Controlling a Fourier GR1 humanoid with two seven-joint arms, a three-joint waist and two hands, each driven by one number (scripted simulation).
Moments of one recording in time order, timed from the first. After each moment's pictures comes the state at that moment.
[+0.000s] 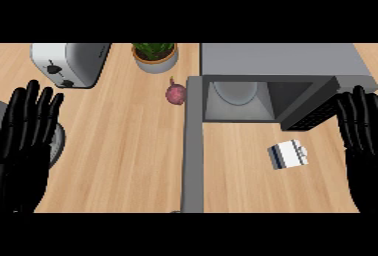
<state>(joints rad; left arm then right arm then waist) 0.01 0.09 -0.01 -2.10 0.02 0.00 0.01 0.04 -0.09 0.00 -2.10 0.03 0.02 -0.01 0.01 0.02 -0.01</state>
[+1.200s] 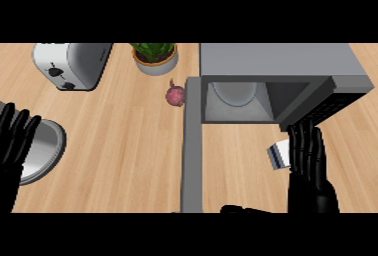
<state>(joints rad) 0.15 0.14 0.19 -2.06 0.27 -0.20 0.03 0.21 0.00 0.37 -1.99 0.11 -0.38 -0.23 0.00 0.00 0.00</state>
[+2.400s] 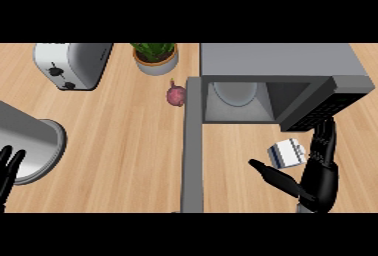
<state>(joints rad) 0.37 0.07 0.24 -2.16 0.28 -0.35 -0.04 0.10 -0.01 0.08 -1.58 0.02 -0.50 -0.49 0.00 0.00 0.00</state>
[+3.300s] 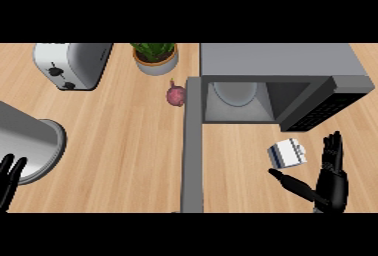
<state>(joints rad) 0.40 0.02 0.26 -2.14 0.26 -0.41 -0.10 0.06 -0.09 -0.10 -1.24 -0.08 -0.34 -0.69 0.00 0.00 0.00</state>
